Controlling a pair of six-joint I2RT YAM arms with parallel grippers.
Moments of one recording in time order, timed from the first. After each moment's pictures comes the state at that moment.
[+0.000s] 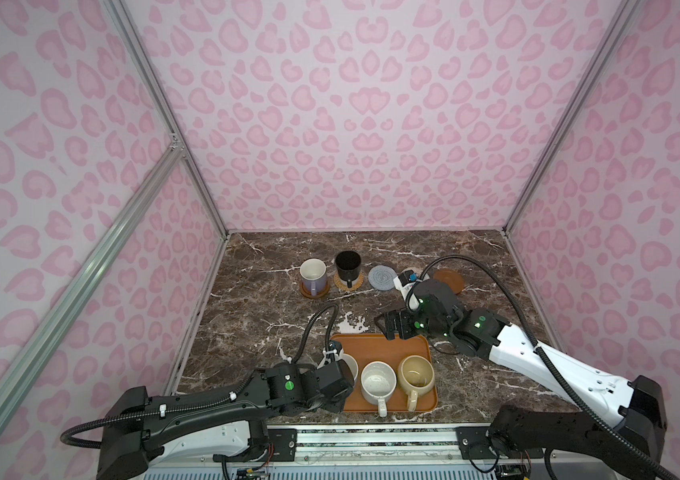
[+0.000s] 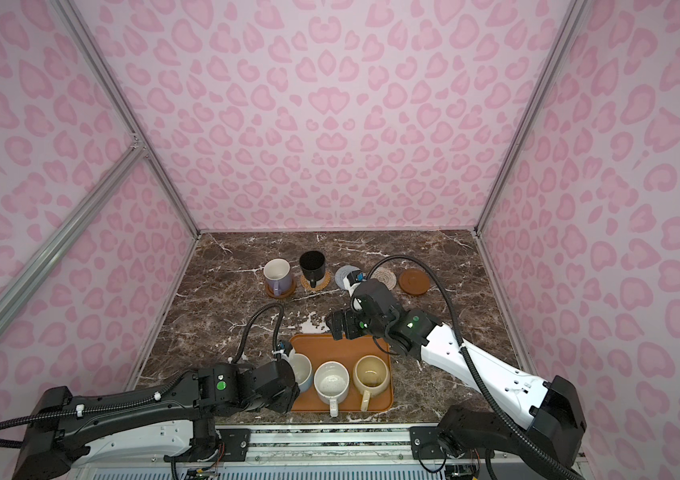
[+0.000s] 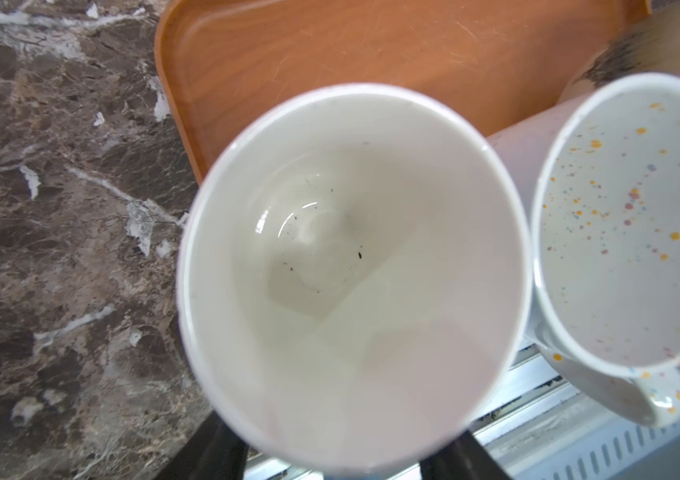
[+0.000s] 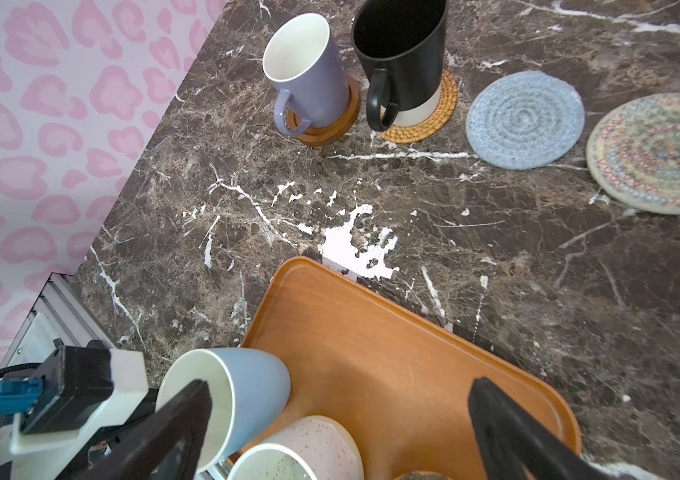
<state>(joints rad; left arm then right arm) -1.24 1.01 0.65 -0.80 -0.22 -0.88 0.81 1.22 1.01 -0.52 -0.03 0.49</state>
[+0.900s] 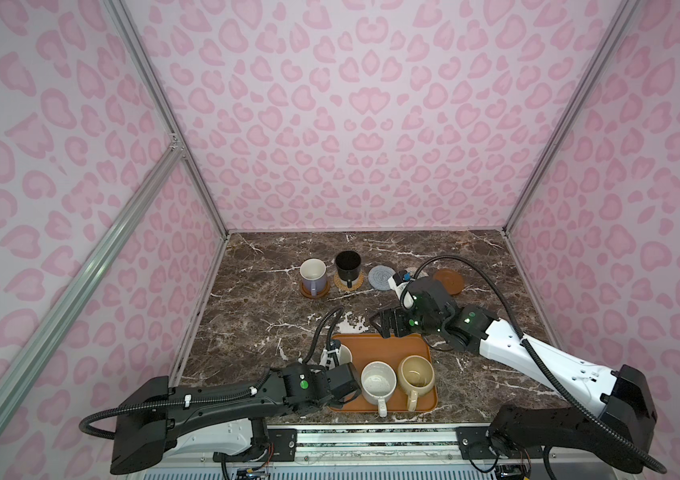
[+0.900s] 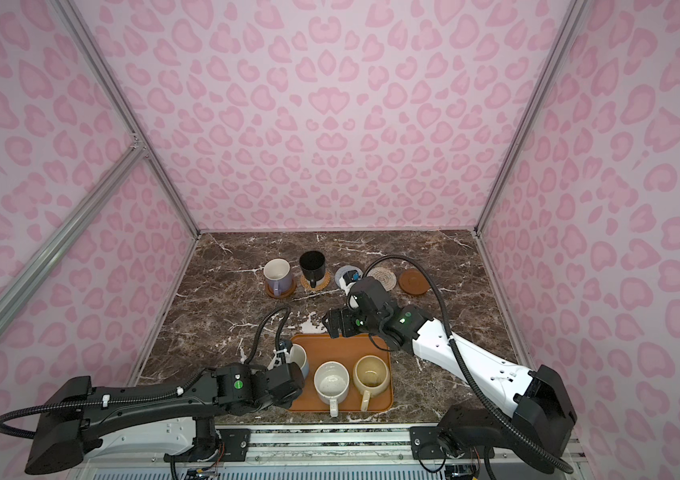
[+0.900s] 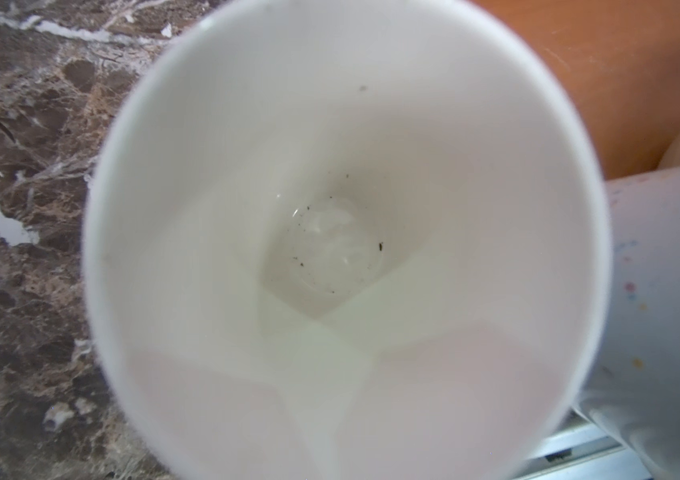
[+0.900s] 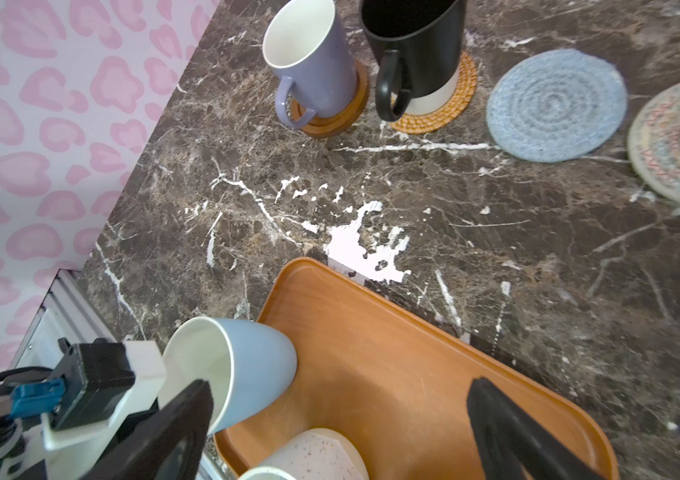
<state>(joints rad) -1.25 1.13 0.65 -0.77 -0.36 -0.95 0.78 1.29 0.99 -0.45 -0.12 0.49</state>
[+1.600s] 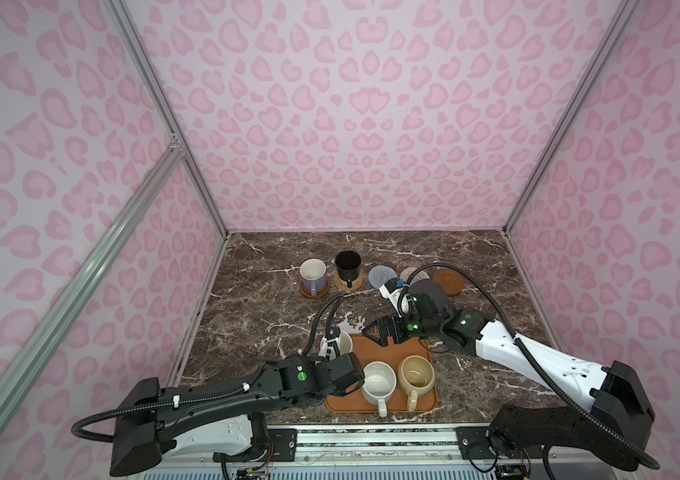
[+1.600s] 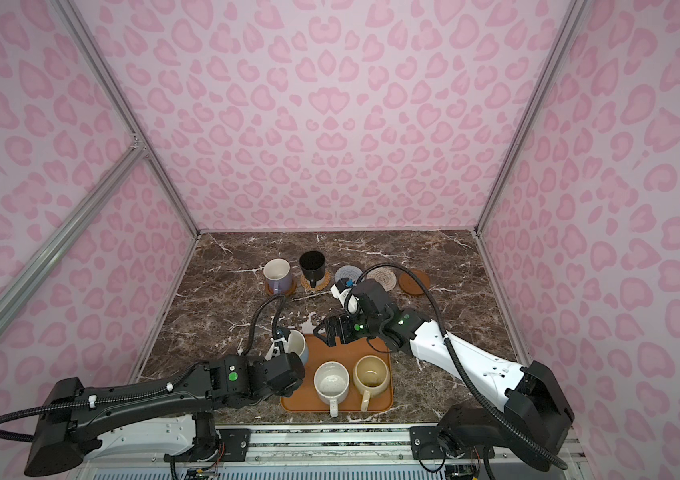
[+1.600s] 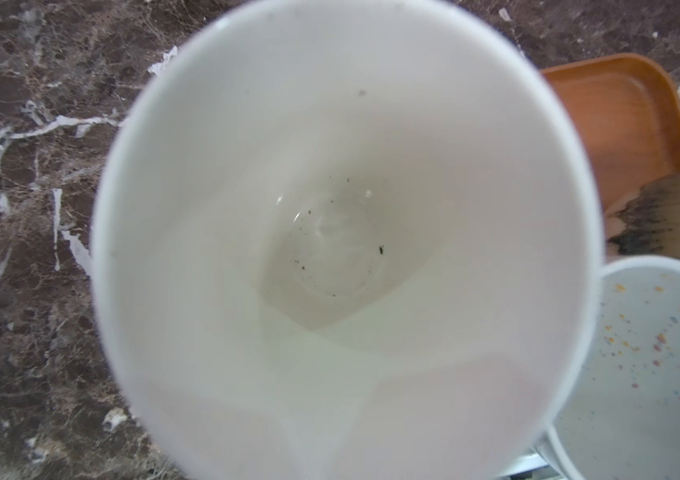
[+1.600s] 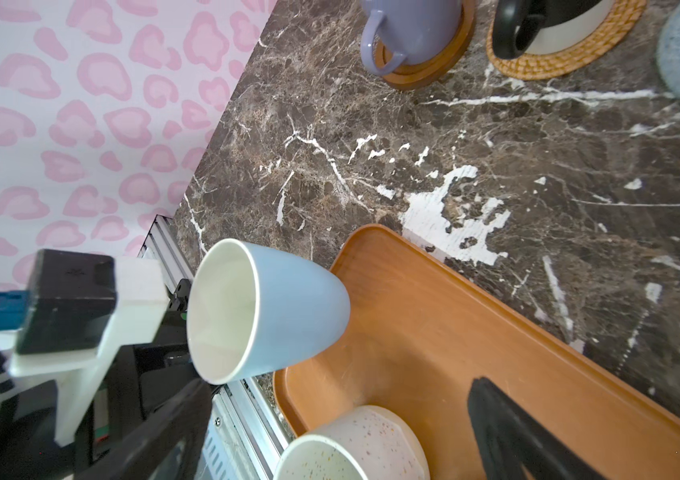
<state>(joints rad) -1.22 1.12 0.79 -0.87 -0.45 -0.94 0.75 1.30 0.93 -0.35 -0.36 0.49</state>
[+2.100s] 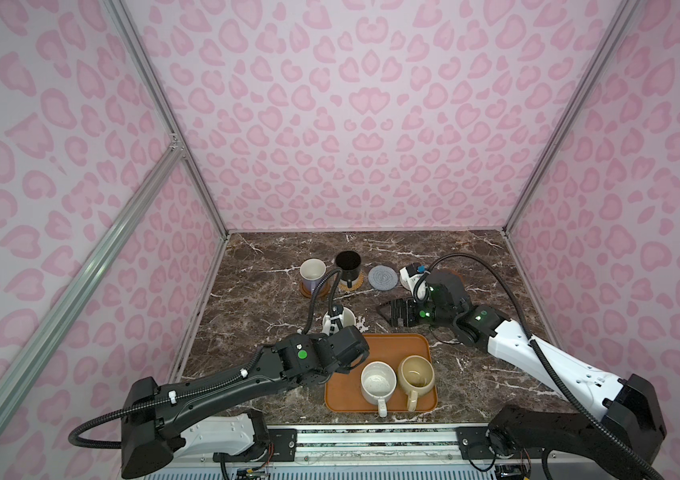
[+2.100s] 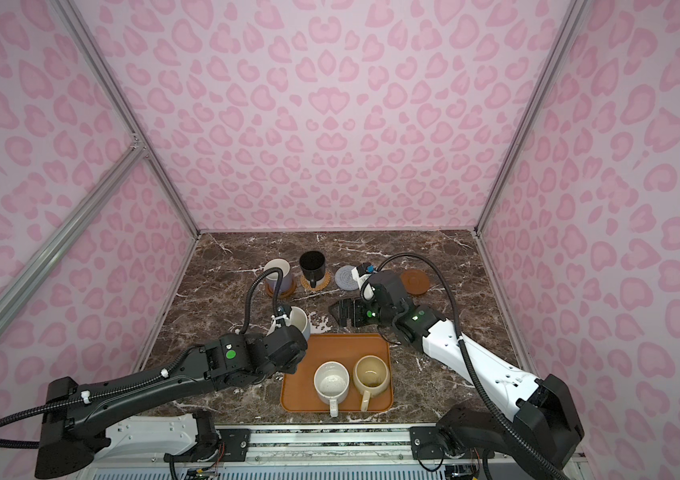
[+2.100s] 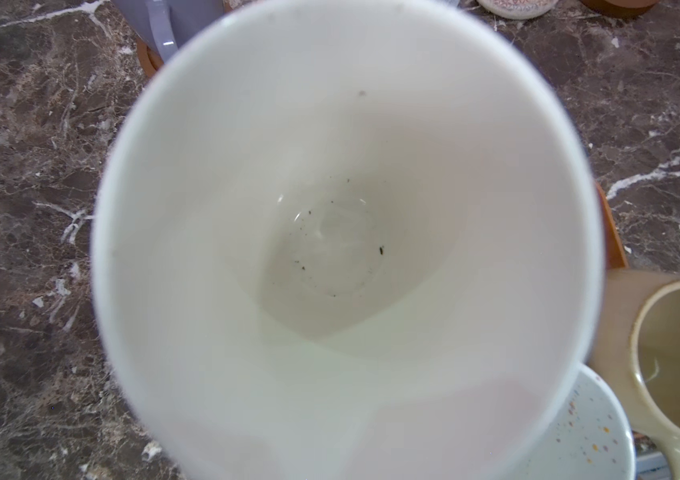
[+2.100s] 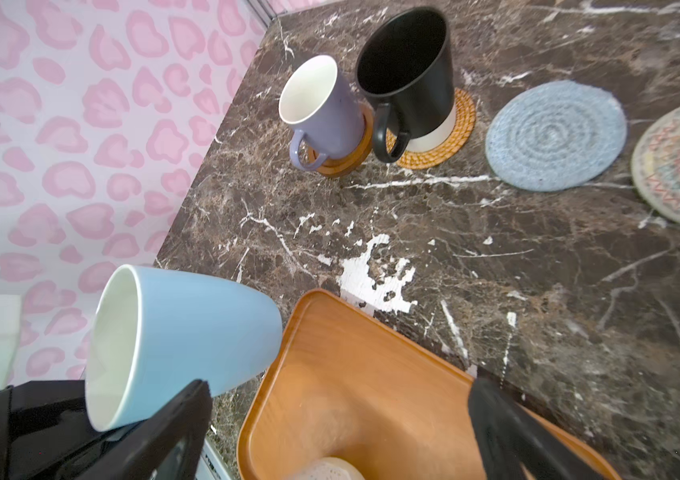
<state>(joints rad) -1.11 1.20 1.01 -0.93 -0.48 -0.81 0.64 1.24 0.93 -0.32 -0.24 0.50</state>
